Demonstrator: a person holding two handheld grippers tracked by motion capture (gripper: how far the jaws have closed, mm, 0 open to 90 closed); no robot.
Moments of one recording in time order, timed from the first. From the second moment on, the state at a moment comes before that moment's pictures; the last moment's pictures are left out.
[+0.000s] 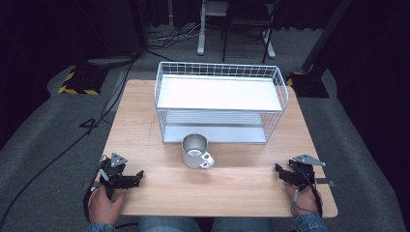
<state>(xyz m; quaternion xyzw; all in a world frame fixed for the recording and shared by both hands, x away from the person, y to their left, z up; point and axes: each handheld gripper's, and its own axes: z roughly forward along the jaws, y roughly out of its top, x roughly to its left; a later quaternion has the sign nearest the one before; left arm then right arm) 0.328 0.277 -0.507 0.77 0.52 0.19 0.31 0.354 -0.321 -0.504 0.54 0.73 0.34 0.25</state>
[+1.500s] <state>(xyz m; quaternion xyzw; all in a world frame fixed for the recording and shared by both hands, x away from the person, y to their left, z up) 0.328 0.277 -0.507 0.77 0.52 0.19 0.31 0.348 -0.276 -0.453 0.47 0.76 0.41 0.21</state>
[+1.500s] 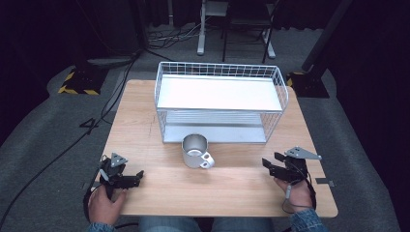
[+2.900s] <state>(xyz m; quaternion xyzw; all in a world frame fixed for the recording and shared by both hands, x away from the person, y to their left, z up) 0.328 0.277 -0.507 0.77 0.52 0.19 0.31 0.349 -0.127 -0.431 0.31 0.83 0.44 0.10</state>
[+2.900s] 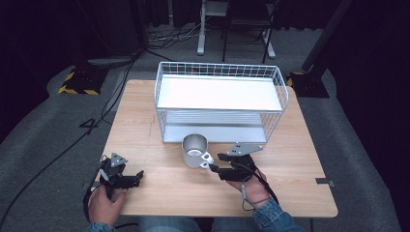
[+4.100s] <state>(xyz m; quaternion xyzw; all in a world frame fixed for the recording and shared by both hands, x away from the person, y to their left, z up) 0.328 0.277 -0.507 0.77 0.52 0.19 0.31 0.364 -0.093 -0.444 0.32 0.85 0.41 0.12</state>
